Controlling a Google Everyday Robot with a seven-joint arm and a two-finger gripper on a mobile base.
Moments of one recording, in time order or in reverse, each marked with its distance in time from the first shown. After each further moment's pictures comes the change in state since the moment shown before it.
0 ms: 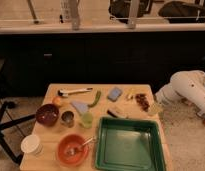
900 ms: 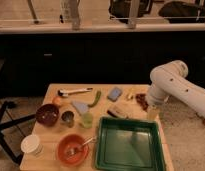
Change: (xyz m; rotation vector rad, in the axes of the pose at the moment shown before) arm -0.027 0.048 -0.014 -0.120 0.208 -0.344
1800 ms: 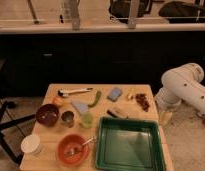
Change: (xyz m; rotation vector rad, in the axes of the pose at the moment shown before) arm 0.045 0.021 -0.026 0.051 0.062 -0.137
